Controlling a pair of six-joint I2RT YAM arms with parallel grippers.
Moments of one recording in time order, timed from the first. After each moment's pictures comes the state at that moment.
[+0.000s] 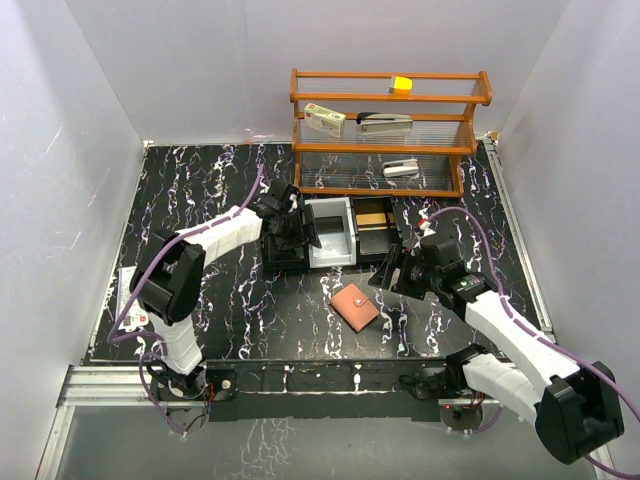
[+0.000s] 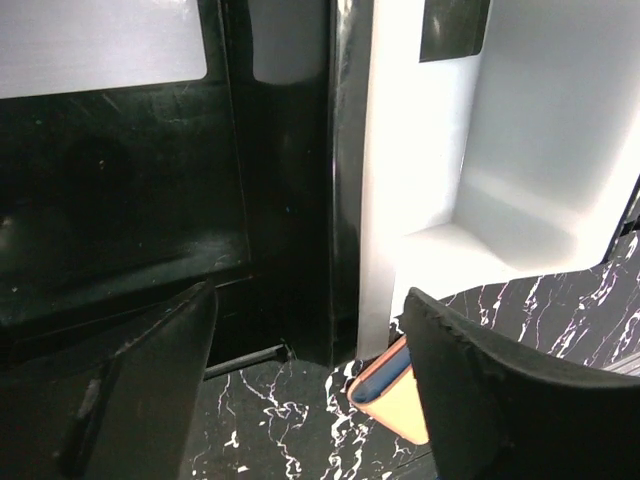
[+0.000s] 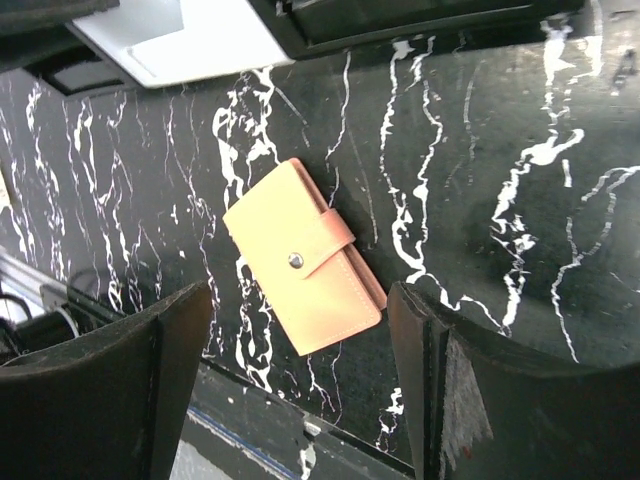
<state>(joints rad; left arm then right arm) -0.55 1.83 1.24 -0.46 0.16 -0.71 0.39 0.92 0.54 -0.39 -0.24 0.68</state>
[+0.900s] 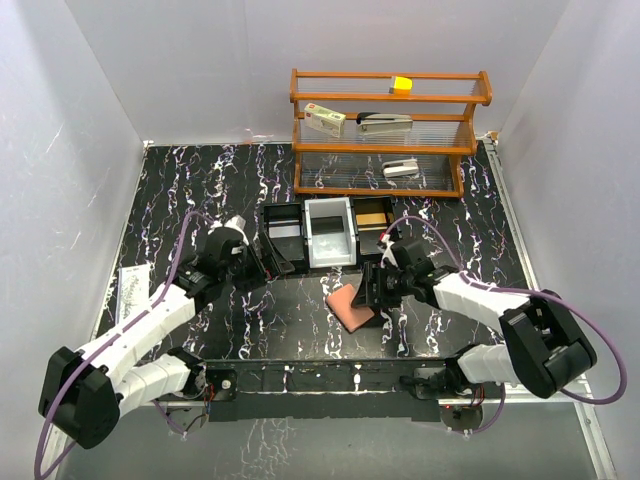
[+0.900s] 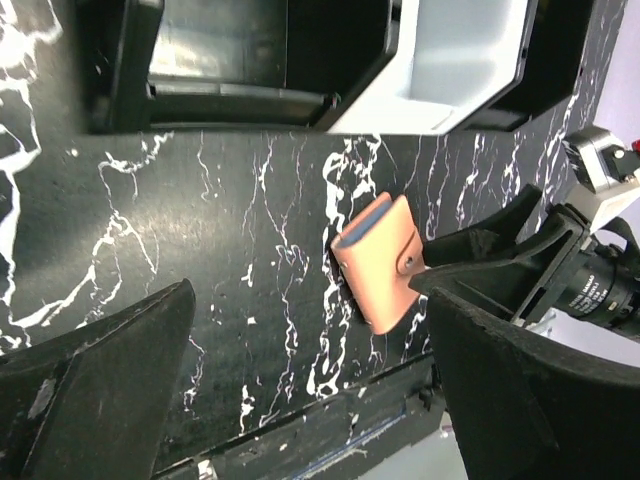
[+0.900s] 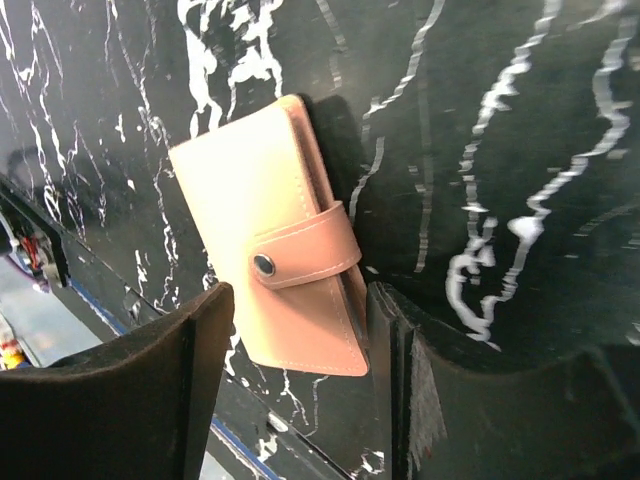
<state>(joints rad) -0.53 1.03 0.66 -0.36 0.12 -0.88 0.47 1.29 0.51 -0.15 -0.45 0.54</state>
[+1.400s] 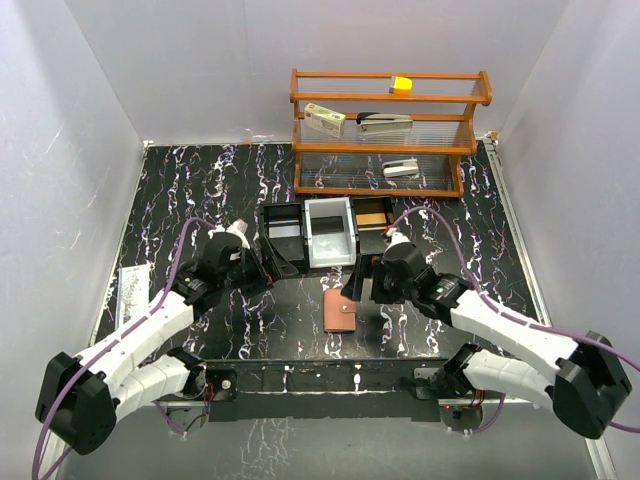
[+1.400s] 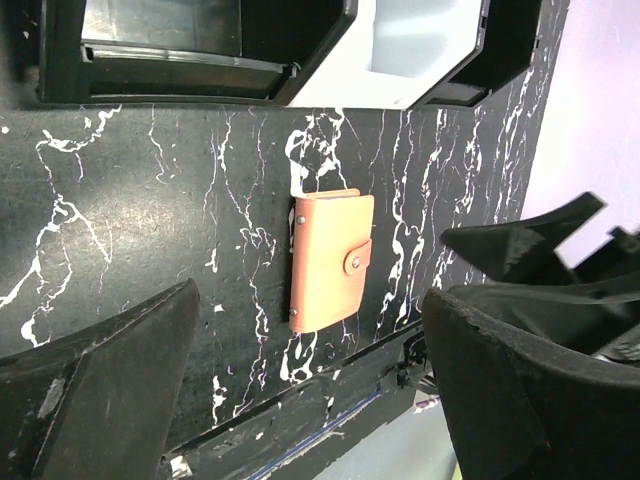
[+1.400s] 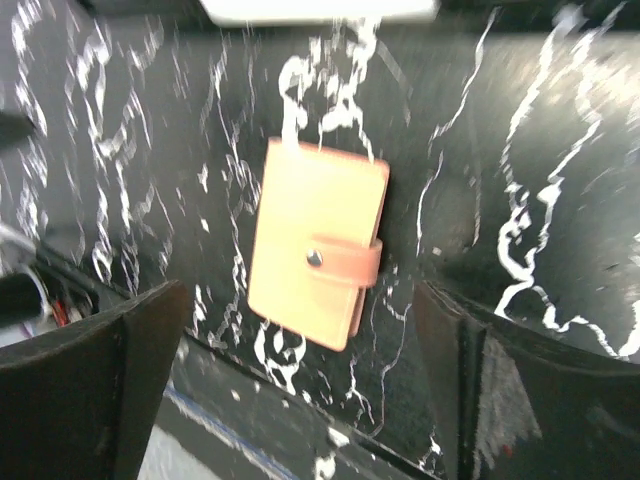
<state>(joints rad) -0.55 0.99 0.59 -0.30 0.20 -0.95 0.72 1.04 0.56 -0.29 -0.11 0.73</state>
